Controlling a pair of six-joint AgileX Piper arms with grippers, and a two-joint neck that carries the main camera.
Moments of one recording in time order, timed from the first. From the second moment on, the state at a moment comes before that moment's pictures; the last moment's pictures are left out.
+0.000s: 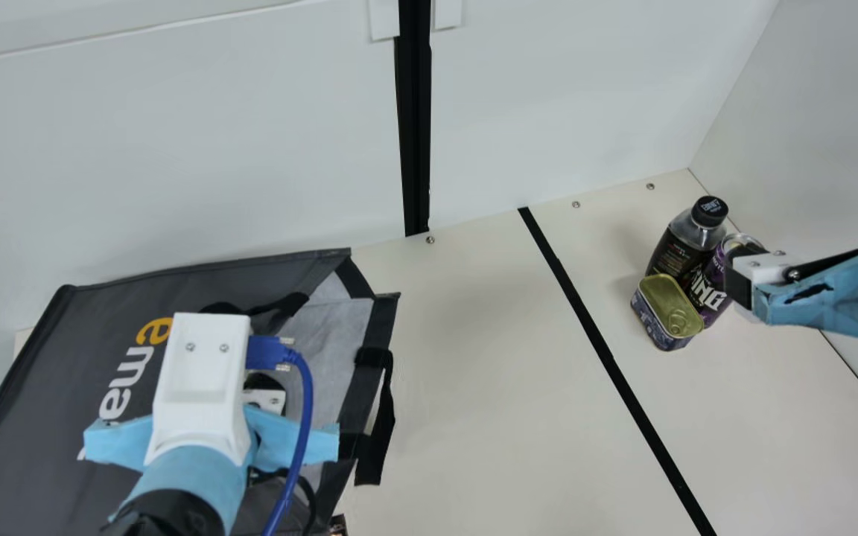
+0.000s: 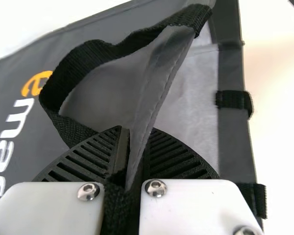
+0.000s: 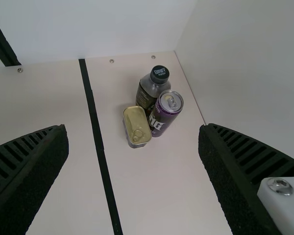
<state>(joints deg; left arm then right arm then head) -55.6 86.8 -81.9 34.0 58.0 -44.4 -25.3 60.2 -89.0 1.1 69.8 -14.9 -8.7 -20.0</state>
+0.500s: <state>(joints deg) -49.3 86.1 -80.1 19.7 49.8 -37.8 -25.3 60.2 -89.0 1.1 69.8 -14.9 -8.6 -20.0</state>
